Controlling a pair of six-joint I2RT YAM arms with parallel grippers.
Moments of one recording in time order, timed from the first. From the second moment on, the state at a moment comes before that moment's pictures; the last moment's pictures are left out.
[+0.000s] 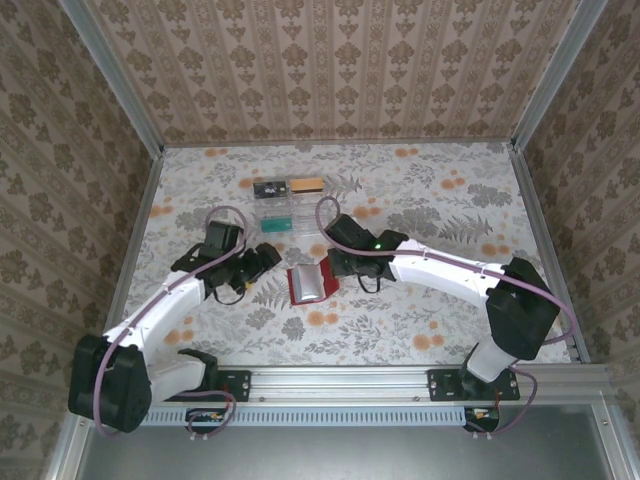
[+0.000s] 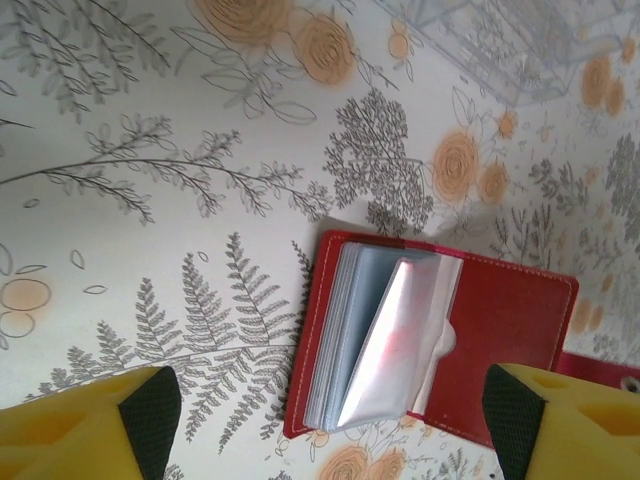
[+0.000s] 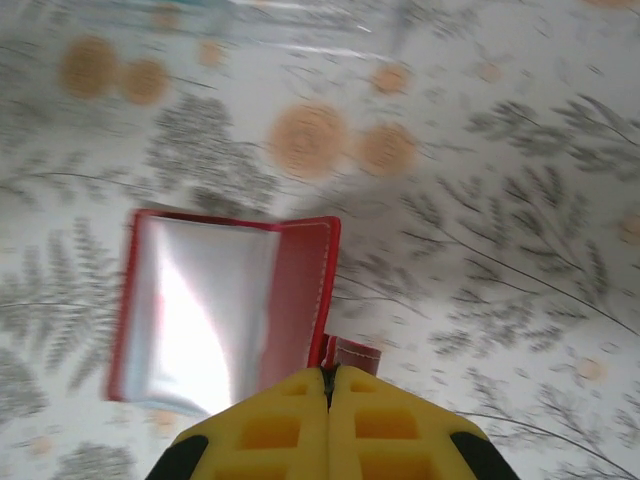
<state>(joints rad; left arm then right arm) -0.38 1.14 0.67 -0.50 0.30 -0.87 0.82 1.60 1.13 -0.57 0.20 0.58</state>
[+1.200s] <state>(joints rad) -0.54 1.28 0.70 -0.39 0.30 -0.83 0.88 1.76 1.23 -0.69 0.28 0.57</state>
